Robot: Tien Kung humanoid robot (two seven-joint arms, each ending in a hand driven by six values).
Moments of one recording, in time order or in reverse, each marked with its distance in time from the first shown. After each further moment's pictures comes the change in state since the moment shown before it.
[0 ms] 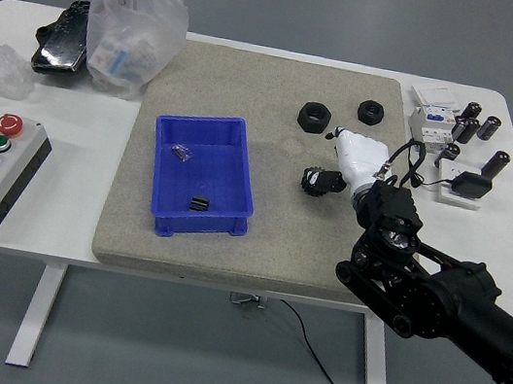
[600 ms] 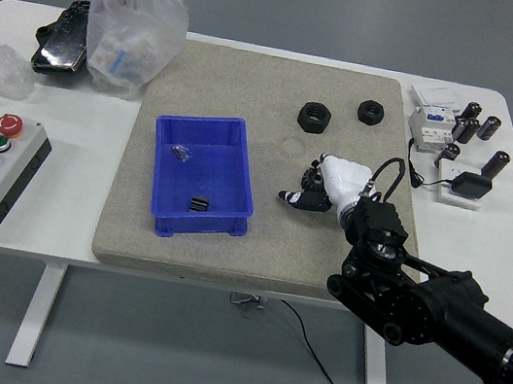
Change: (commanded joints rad) left arm -0.002 0.000 0.020 0.000 -0.020 -0.001 -0.009; right arm 0.001 0.026 -0.105 -0.055 0.067 -0.018 0.038
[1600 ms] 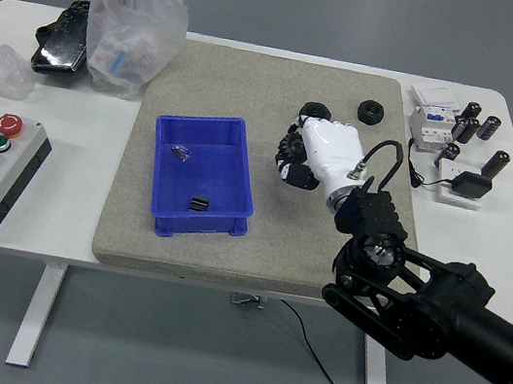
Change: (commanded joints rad) left arm 0.003 -0.002 0.012 0.000 -0.017 0.005 -0.014; right arm 0.001 -0.060 -0.005 0.336 -0.254 -0.046 -0.037
